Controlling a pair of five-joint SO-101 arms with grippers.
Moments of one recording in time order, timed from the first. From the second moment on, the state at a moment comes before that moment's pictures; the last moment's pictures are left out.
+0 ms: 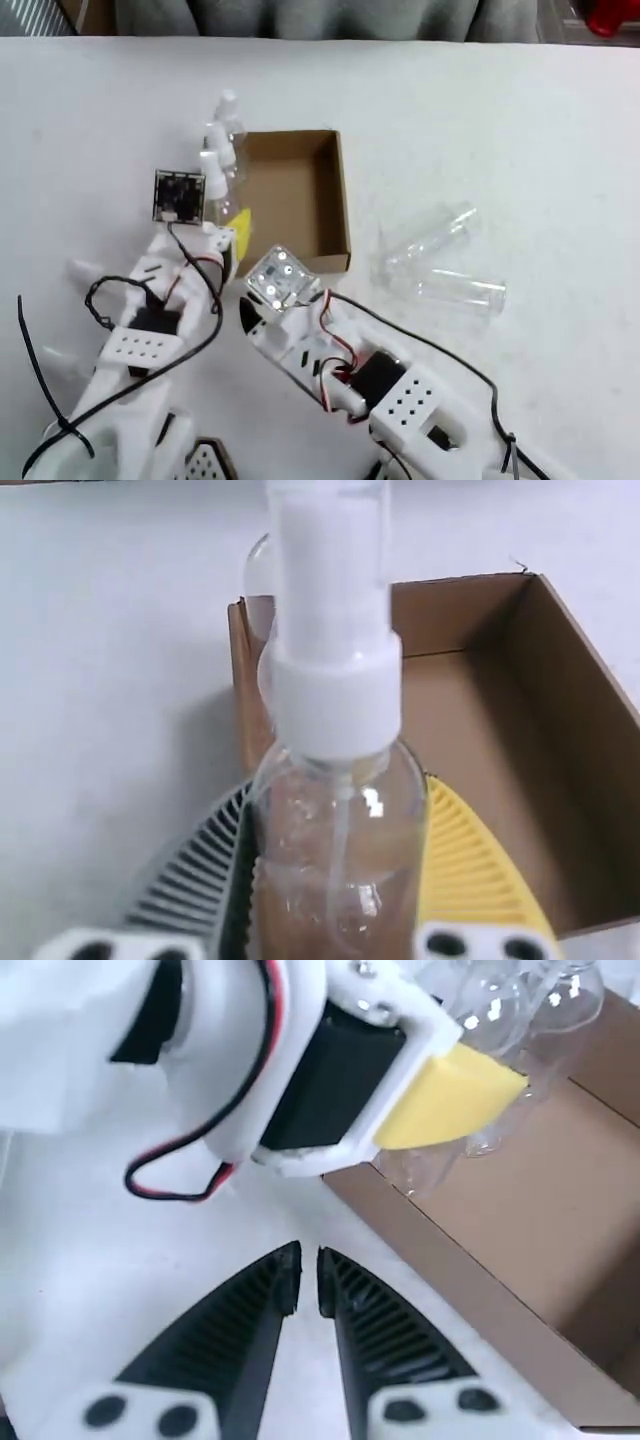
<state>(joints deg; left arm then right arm) 2.4 -42.1 77.9 4.0 3.6 -49.8 -52.7 74.4 20.4 5.1</state>
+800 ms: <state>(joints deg) 2.2 -42.1 79.1 4.0 3.4 -49.8 -52.7 74.4 20.4 5.1</state>
